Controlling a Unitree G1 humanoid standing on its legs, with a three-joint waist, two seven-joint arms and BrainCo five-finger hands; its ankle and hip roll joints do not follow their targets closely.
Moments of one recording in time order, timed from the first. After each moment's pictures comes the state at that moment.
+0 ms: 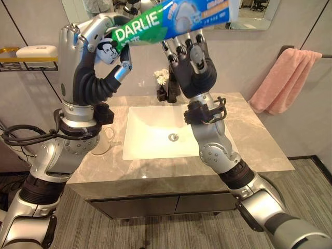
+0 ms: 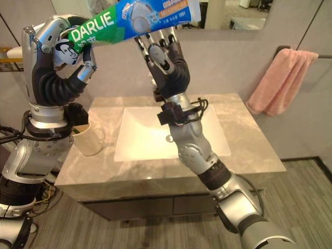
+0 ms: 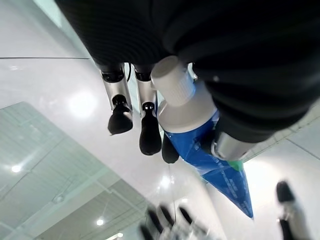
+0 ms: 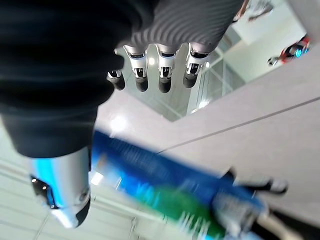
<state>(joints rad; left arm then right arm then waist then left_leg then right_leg) -0.54 0.77 -0.14 -0.27 0.44 -0.30 0.58 -0.82 -0.21 0.49 -0.04 1.04 -0.40 -0.02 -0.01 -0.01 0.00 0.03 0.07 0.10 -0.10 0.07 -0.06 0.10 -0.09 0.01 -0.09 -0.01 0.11</state>
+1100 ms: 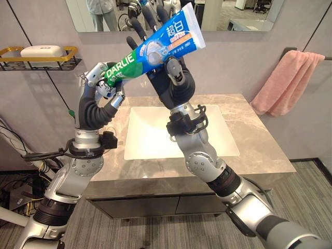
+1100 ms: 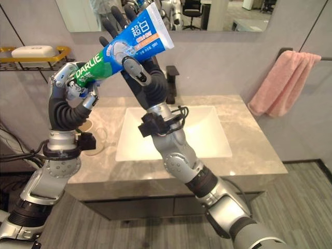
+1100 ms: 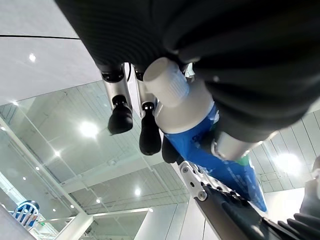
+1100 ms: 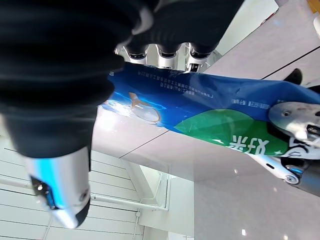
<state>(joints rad) -0.31 0.65 -0.13 -0.23 0.24 -0.36 0.54 -0.79 -0.09 0.58 -0.01 1.05 -0.40 -0.01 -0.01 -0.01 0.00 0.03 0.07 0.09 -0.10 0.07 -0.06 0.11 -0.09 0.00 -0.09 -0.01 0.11</state>
